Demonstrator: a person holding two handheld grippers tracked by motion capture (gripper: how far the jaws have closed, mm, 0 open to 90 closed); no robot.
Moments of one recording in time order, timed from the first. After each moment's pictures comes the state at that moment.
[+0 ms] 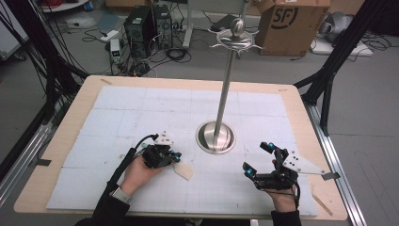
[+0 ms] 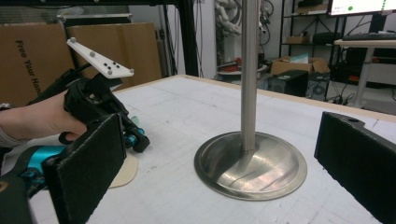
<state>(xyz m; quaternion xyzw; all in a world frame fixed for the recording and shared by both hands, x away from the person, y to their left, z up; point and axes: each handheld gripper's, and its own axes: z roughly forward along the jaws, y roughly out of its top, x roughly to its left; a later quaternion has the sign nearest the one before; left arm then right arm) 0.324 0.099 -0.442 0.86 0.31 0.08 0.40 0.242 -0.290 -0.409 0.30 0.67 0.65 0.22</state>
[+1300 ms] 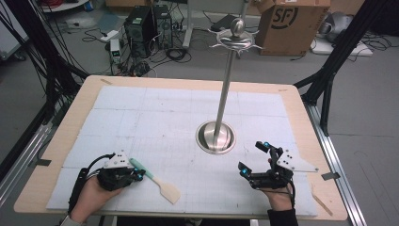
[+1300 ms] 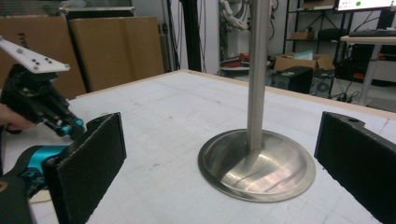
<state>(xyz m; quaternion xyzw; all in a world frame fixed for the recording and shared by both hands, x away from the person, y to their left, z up) 0.260 0.206 -0.445 0.85 0.31 0.09 0.41 0.247 -0.278 -0.409 0.29 0.68 0.64 0.22</state>
